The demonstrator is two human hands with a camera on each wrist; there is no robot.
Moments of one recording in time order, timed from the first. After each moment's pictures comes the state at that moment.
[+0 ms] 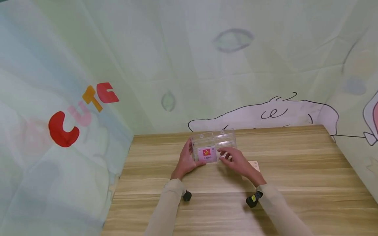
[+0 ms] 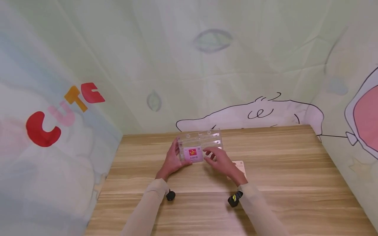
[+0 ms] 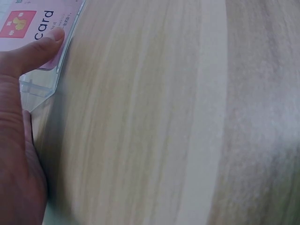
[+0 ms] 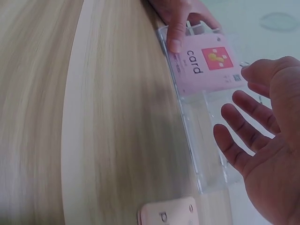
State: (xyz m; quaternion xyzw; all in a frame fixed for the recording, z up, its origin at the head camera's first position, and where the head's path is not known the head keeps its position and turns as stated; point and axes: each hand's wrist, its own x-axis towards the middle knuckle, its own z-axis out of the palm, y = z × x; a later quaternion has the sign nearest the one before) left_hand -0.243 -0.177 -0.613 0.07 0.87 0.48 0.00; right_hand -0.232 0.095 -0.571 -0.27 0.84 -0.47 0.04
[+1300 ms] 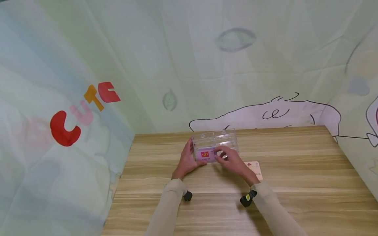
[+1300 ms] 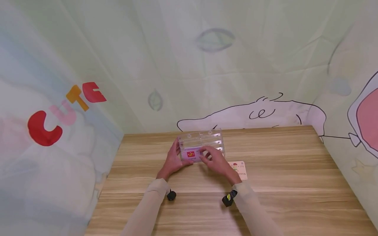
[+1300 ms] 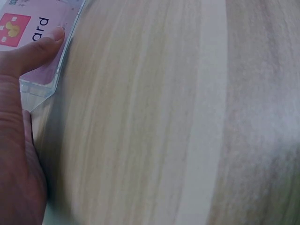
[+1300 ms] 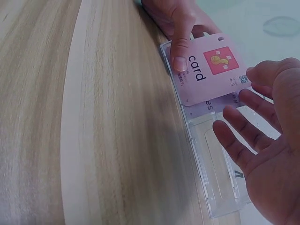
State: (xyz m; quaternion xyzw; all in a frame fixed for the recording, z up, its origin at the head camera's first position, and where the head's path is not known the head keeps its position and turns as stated) left_hand -0.245 -0.179 -0.615 0.08 0.88 0.47 0.00; right_hand -0.236 0.071 -0.574 -0.27 0.82 -0.51 0.03
